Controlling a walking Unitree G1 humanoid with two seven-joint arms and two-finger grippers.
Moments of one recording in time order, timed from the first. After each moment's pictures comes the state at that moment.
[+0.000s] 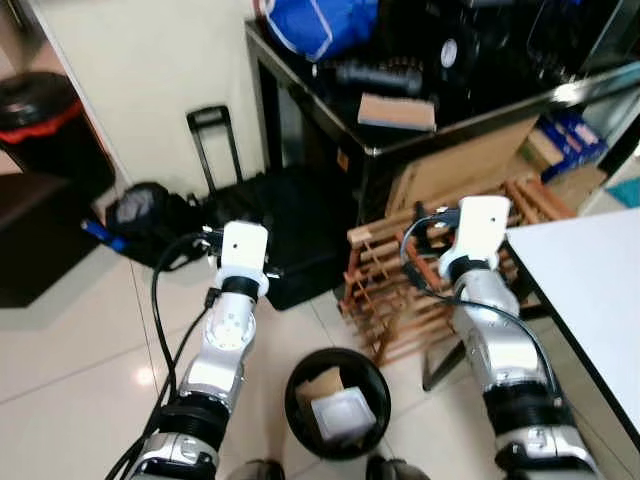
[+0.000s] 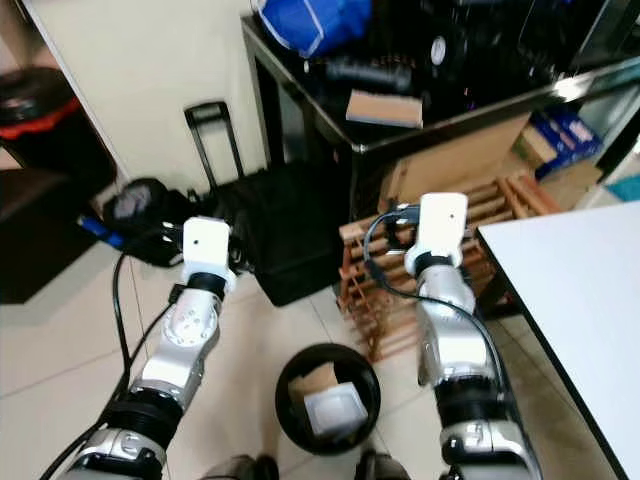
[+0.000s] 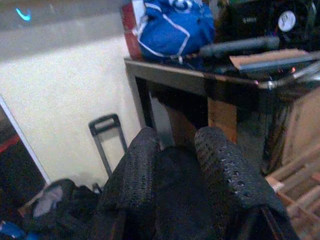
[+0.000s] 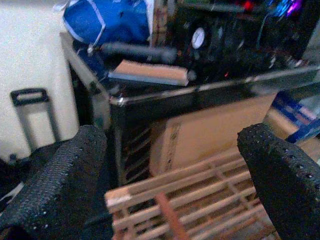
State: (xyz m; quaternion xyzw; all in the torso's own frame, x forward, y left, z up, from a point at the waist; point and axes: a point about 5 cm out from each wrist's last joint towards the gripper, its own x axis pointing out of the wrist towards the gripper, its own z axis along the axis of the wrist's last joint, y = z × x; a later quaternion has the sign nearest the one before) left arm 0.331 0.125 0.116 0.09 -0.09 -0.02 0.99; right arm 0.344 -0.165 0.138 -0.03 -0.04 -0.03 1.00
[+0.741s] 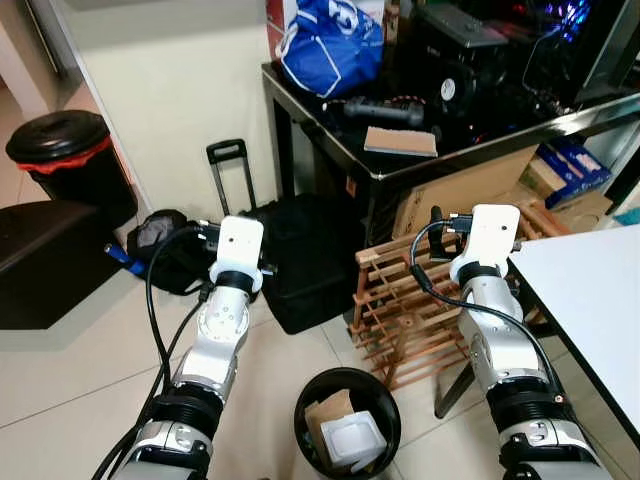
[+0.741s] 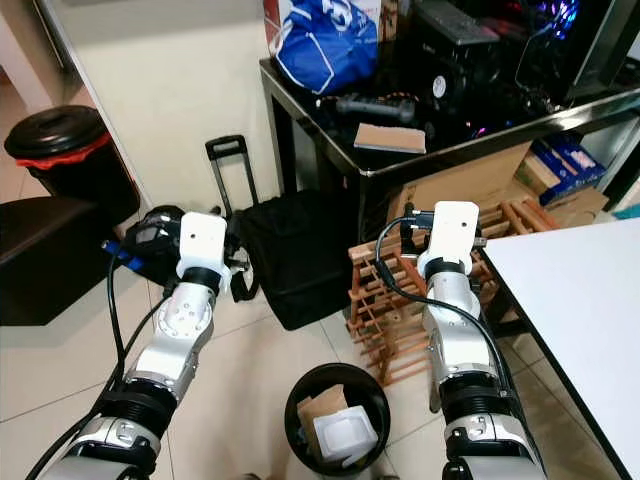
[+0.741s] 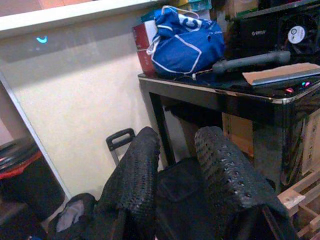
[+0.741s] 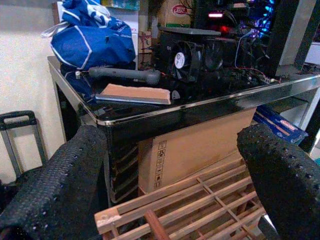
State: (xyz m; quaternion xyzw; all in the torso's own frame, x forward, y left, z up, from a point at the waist) left arm 0.339 0.132 0.111 0.10 -0.07 -0.02 0.99; right arm 0.344 -0.176 0.122 -0.04 -0.04 -0.06 1.00
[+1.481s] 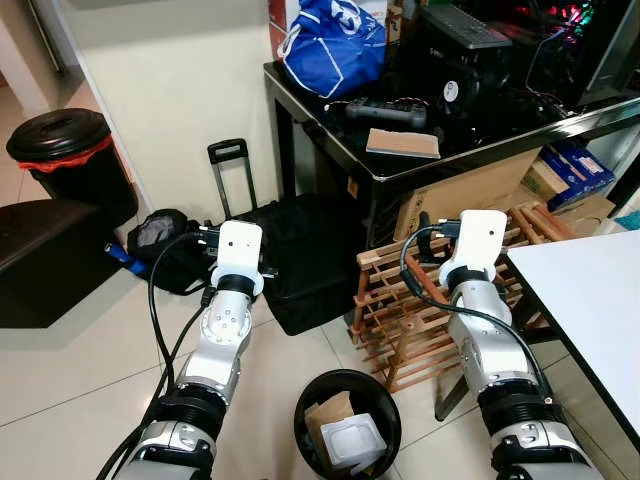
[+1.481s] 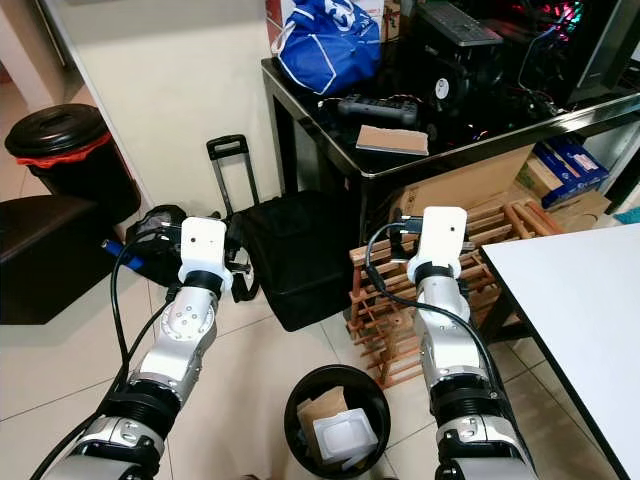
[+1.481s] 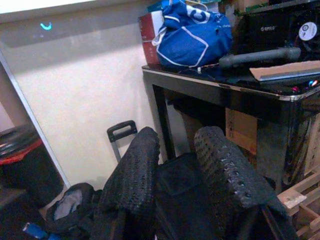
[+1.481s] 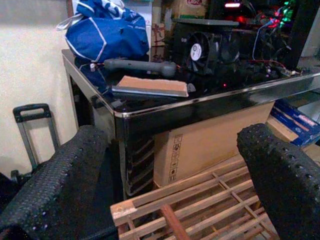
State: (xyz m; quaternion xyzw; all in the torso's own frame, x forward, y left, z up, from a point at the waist) left arm 0.338 0.131 0.106 0.09 -0.06 -0.01 0.99; right arm 0.342 -0.164 0.114 -0.03 -0.03 -0.04 1.00
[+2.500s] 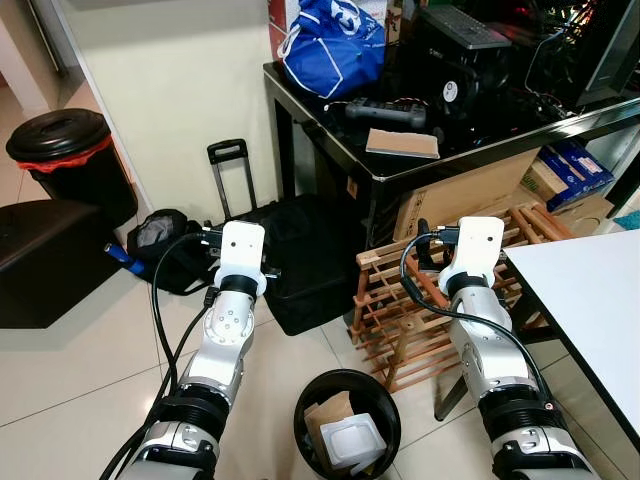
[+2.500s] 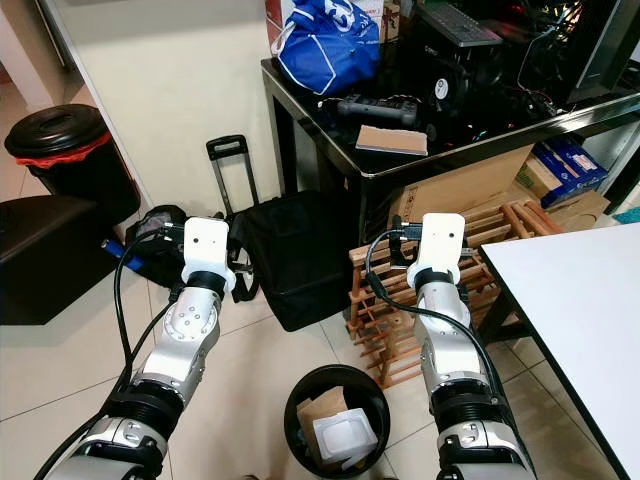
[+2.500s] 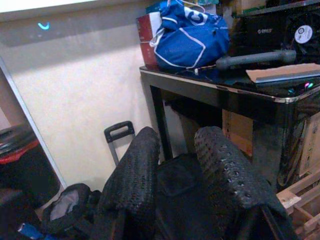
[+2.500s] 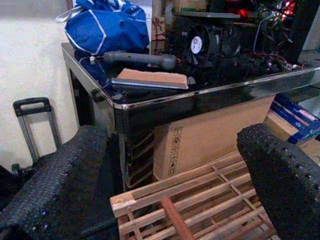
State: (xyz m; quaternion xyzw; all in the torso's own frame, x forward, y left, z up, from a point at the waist) left arm 0.337 0.128 0.106 0.08 -0.06 -0.02 0.99; right arm 0.339 -0.165 0.108 -0.03 -0.02 -0.04 1.00
